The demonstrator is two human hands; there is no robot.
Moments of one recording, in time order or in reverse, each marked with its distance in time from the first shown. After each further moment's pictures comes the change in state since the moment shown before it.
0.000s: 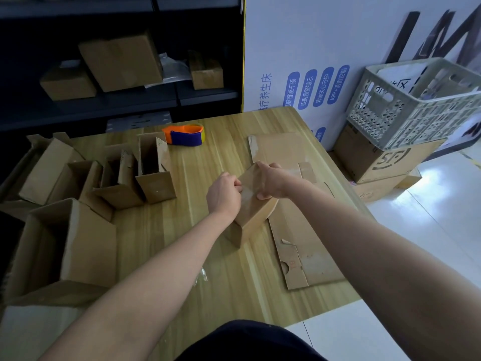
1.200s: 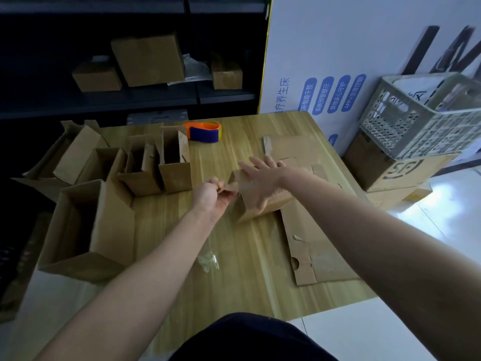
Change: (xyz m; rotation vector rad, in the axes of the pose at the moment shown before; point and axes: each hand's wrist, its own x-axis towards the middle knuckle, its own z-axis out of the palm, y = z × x) left_hand -0.025 -0.046 -0.050 -1.731 -0.079 -0.722; right_hand -0.018 -0.053 0.001 -0.443 -0.125 -0.301
